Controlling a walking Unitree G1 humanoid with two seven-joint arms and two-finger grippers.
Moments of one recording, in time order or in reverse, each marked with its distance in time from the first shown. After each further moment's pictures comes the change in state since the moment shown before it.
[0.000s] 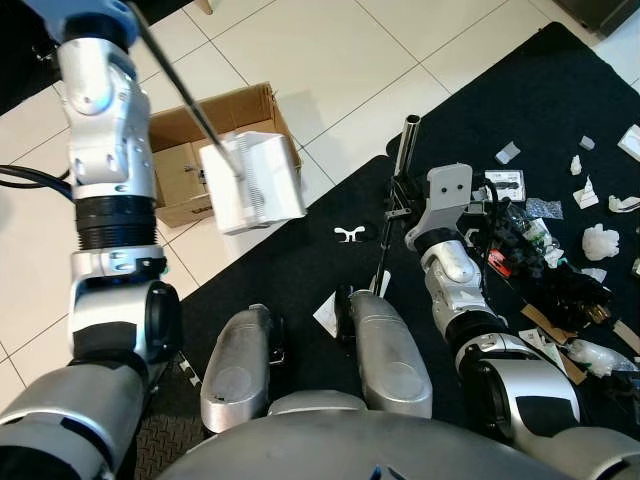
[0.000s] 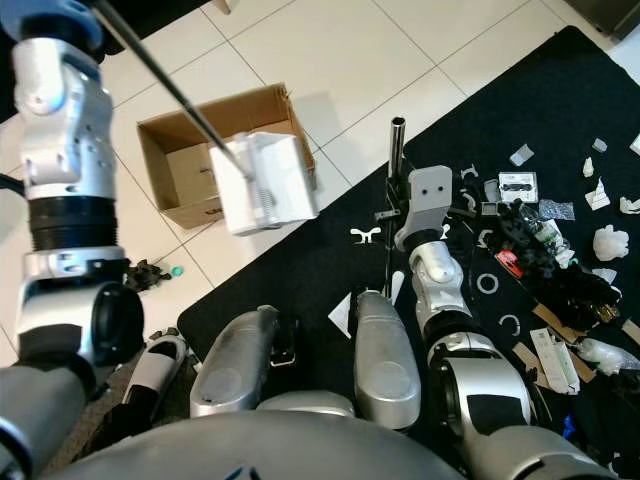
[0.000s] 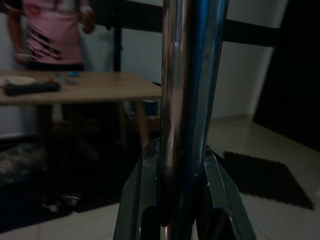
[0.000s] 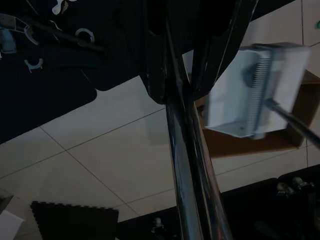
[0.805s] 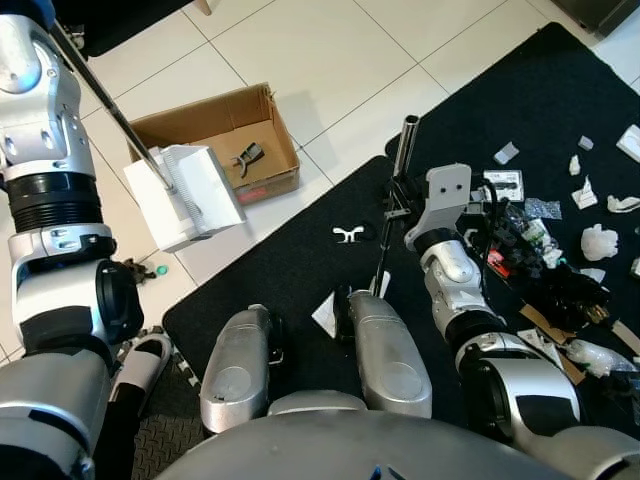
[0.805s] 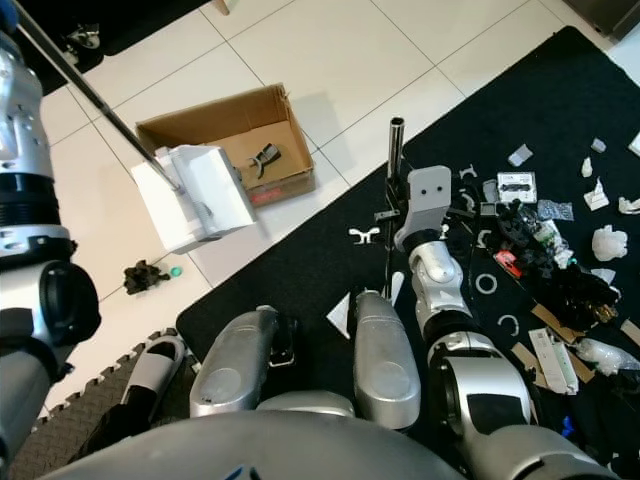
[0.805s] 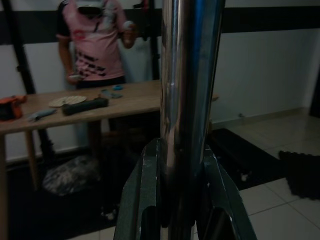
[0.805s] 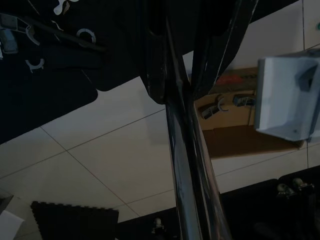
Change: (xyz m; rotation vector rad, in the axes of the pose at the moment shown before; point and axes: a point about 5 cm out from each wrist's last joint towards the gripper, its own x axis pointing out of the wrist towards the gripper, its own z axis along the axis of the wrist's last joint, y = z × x) left arm 0.020 0.037 0.005 0.177 -0.020 0.084; right arm 0.001 0.000 0.000 -0.002 0.003 0.003
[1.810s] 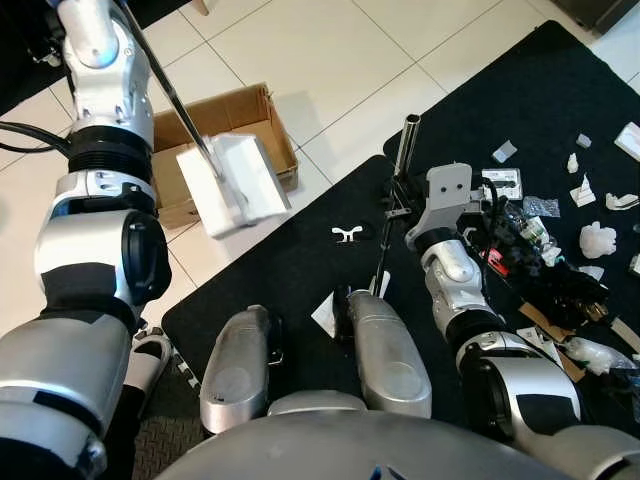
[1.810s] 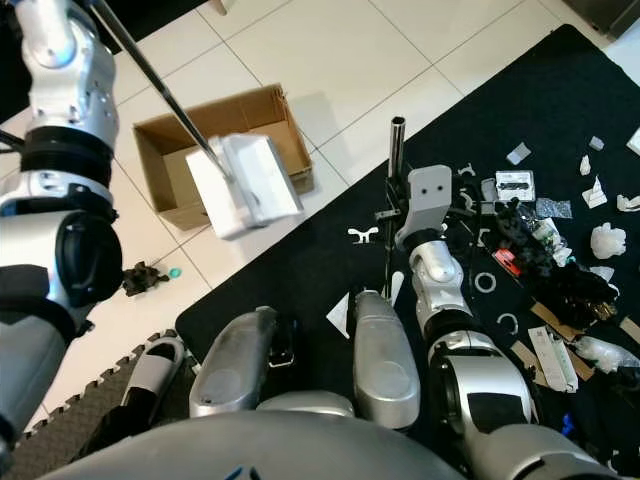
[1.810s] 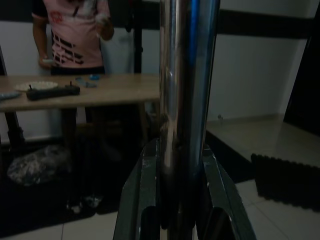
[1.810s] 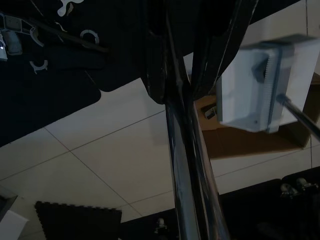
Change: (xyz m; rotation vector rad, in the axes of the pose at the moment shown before) left arm 0.009 -0.057 -0.024 -0.094 0.052 0.003; right arm 0.000 -0.001 0.000 -0.005 0.001 -0.001
